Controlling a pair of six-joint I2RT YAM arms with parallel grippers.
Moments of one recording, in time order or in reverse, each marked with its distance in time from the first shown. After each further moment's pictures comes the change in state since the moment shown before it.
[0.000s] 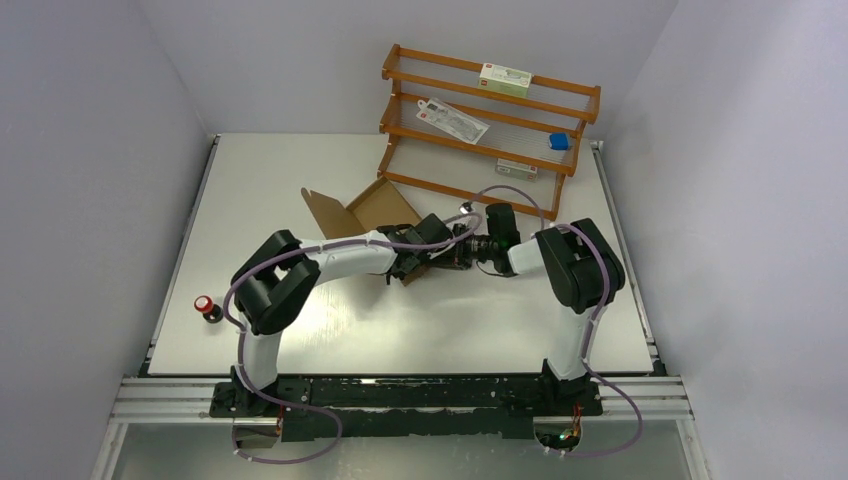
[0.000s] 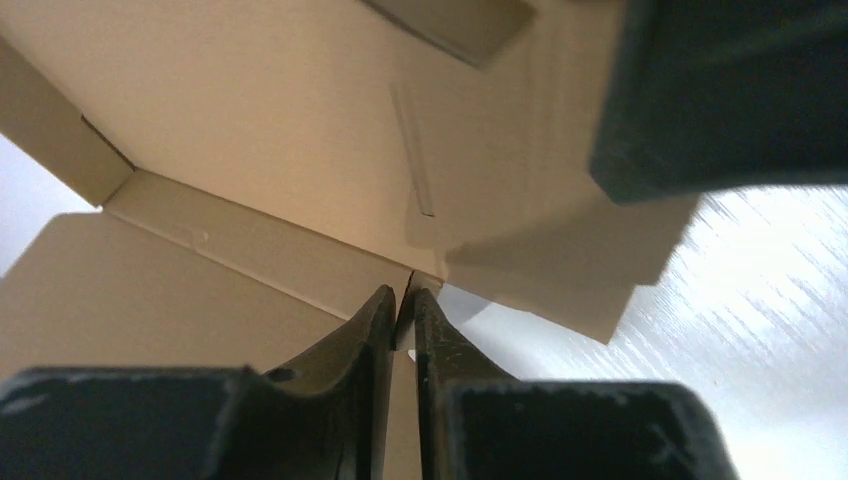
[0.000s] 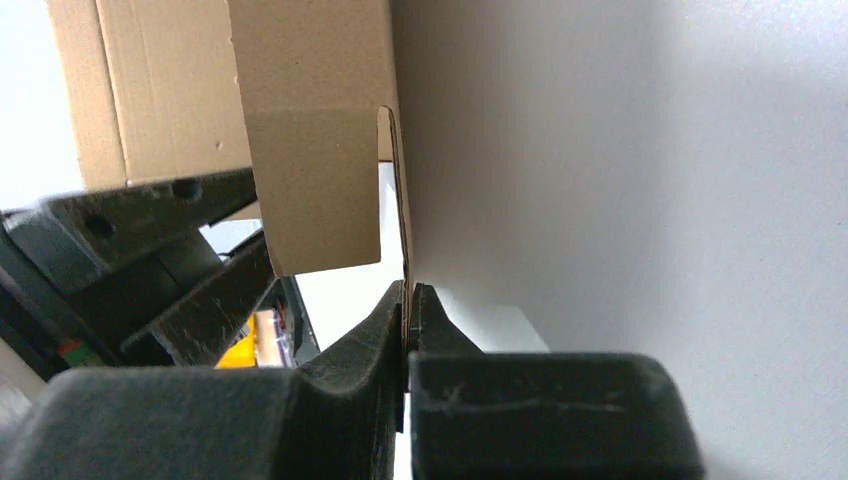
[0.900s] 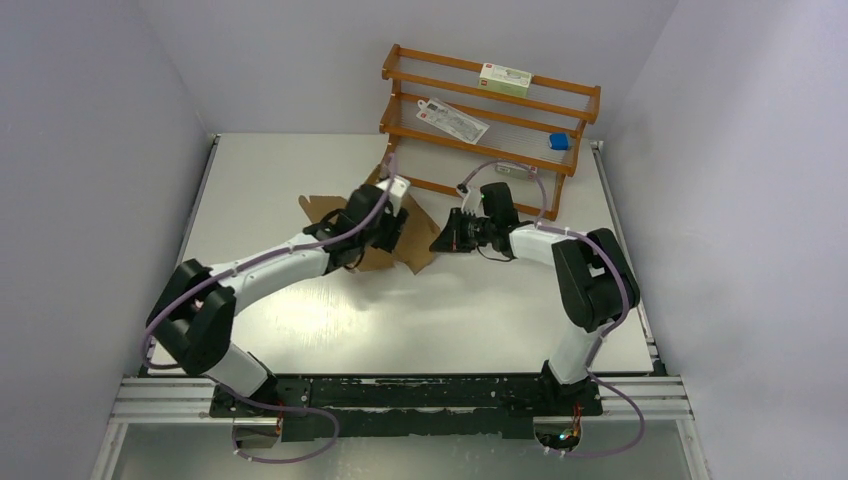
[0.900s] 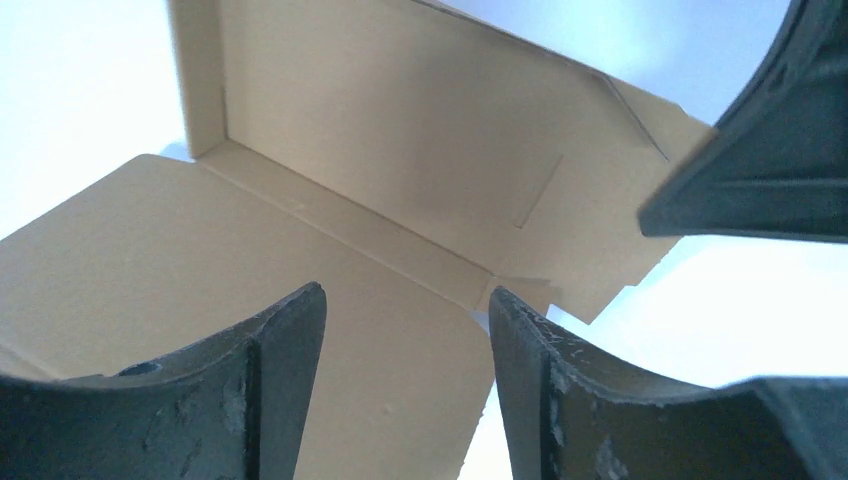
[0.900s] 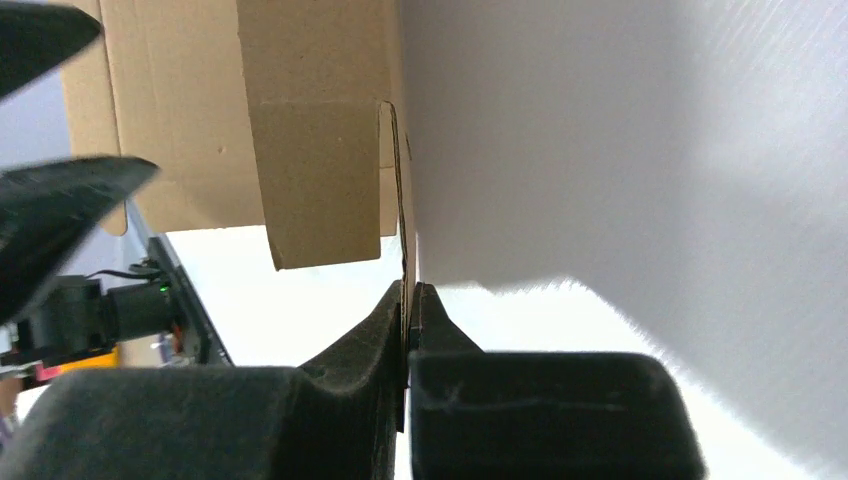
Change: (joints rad) left arm 0.186 -0.393 -0.286 0.391 0.212 -0.264; right arm 0.031 -0.139 0.150 -0.388 0.185 -0.272
